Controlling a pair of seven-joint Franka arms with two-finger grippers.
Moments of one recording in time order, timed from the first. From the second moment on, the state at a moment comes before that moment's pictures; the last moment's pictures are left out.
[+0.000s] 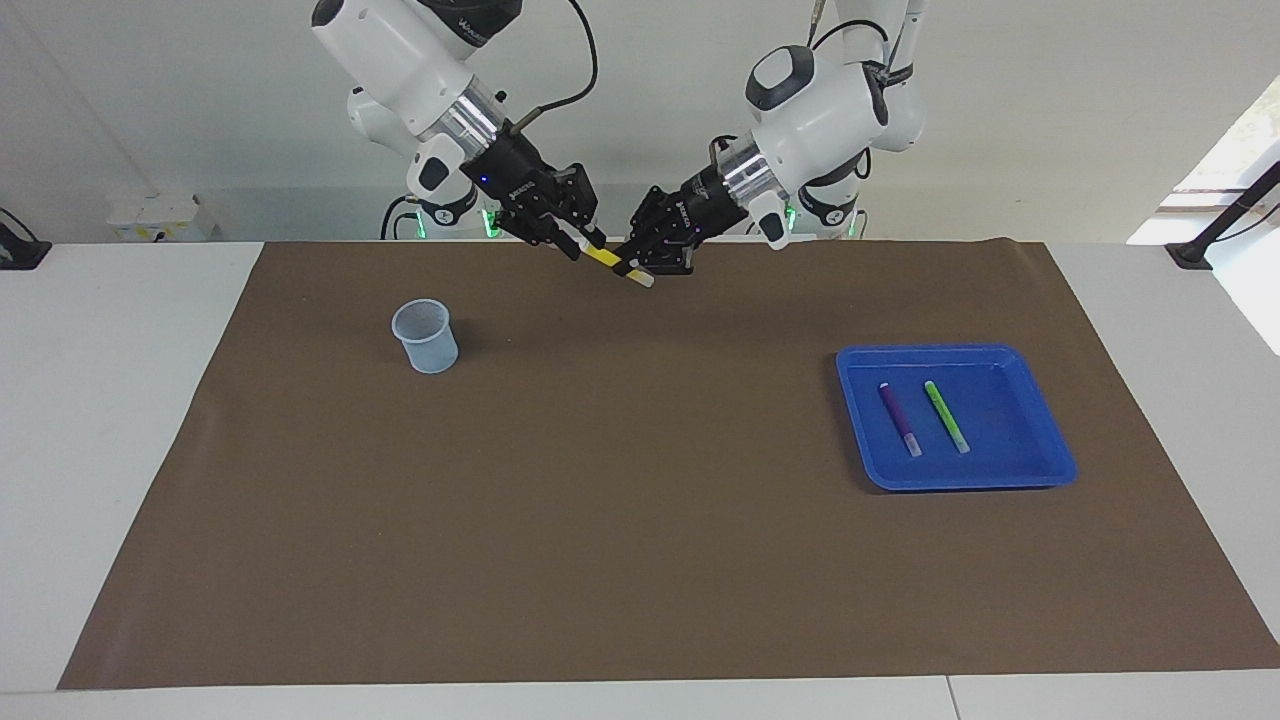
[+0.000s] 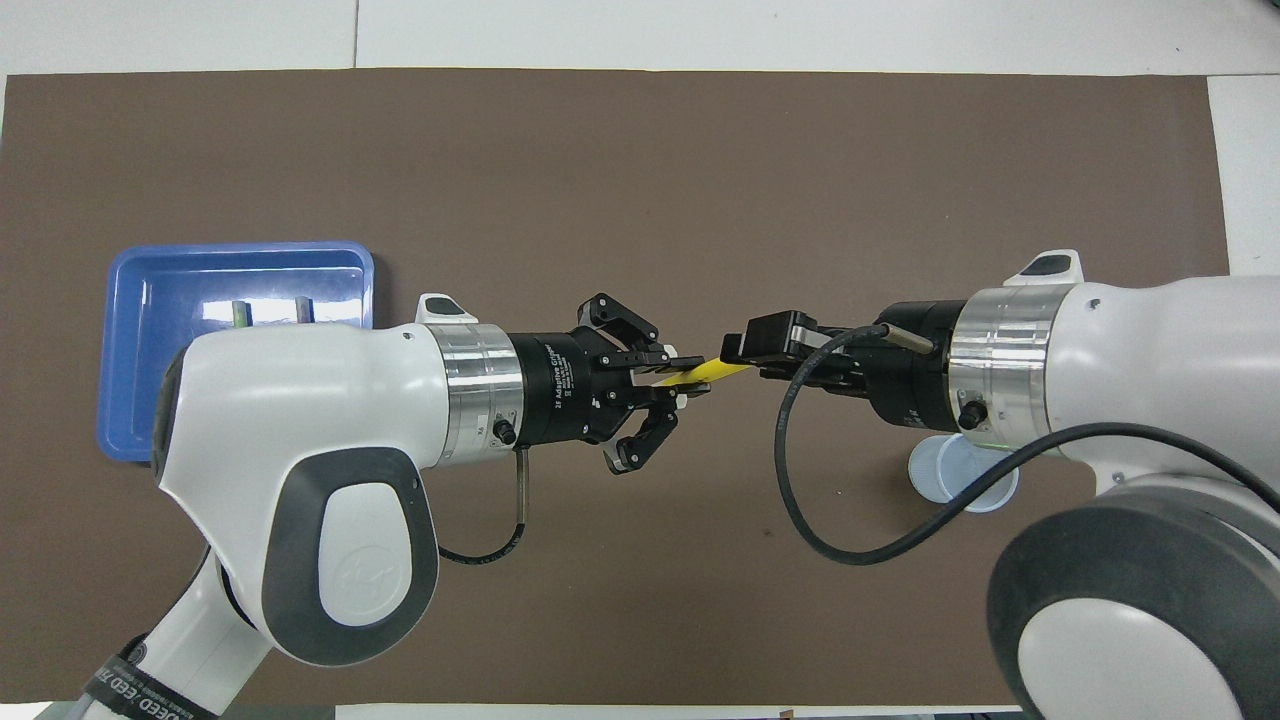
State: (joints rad) left arm -0.74 -0.07 0.07 -2.00 -1.00 2.36 -1.80; right arm 0.35 -0.20 0.01 -1.98 0.66 2.10 0.36
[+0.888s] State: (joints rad) left arm -0.74 -0.07 0.07 -2.00 -1.01 2.36 -1.80; right arm 0.35 -0.20 0.02 -1.98 0.66 2.12 0.36
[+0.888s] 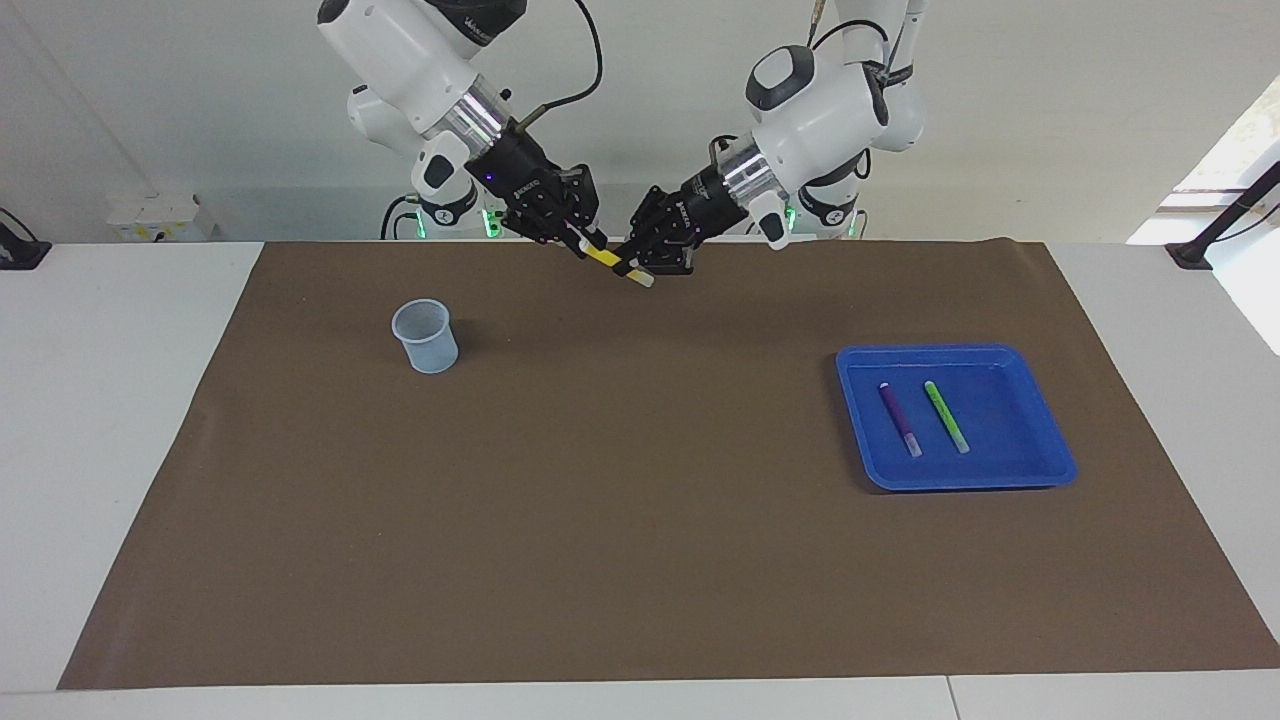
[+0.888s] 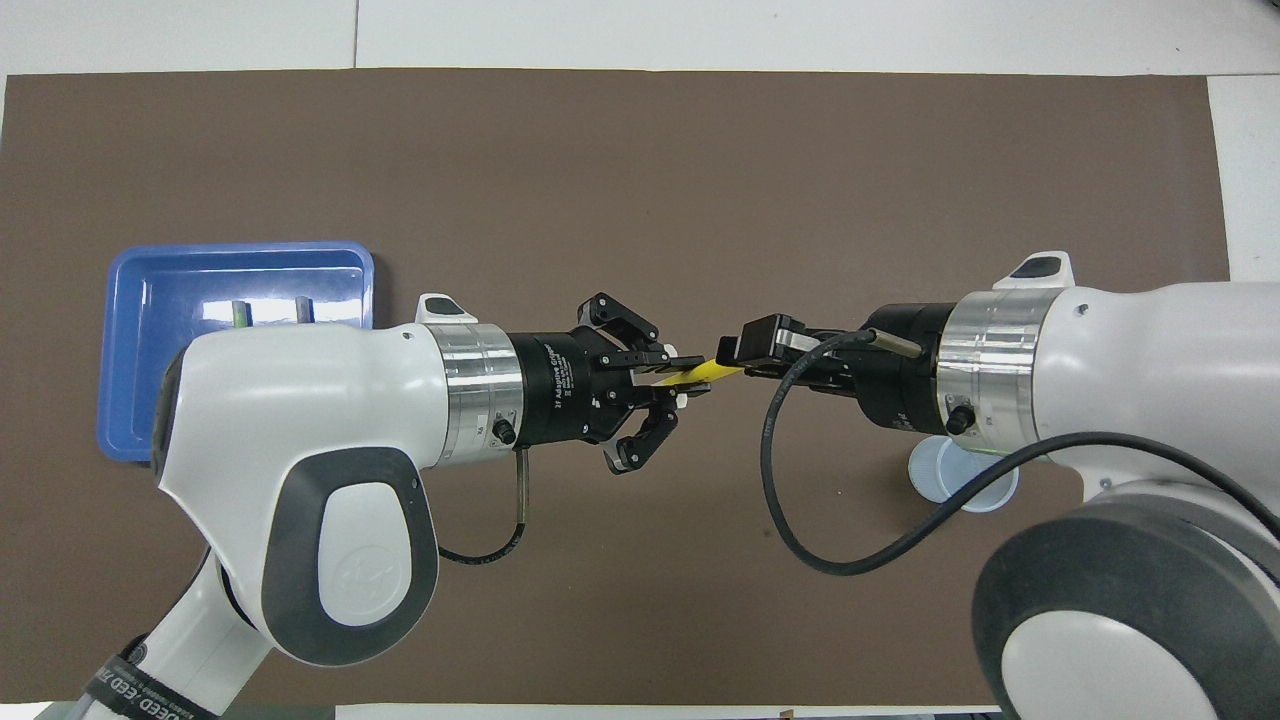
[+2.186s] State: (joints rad) left arm -0.74 -0.09 0.07 -2.00 -1.01 2.37 -1.80; right arm 0.34 -0.20 0.02 -1.97 0.53 2.05 0.34
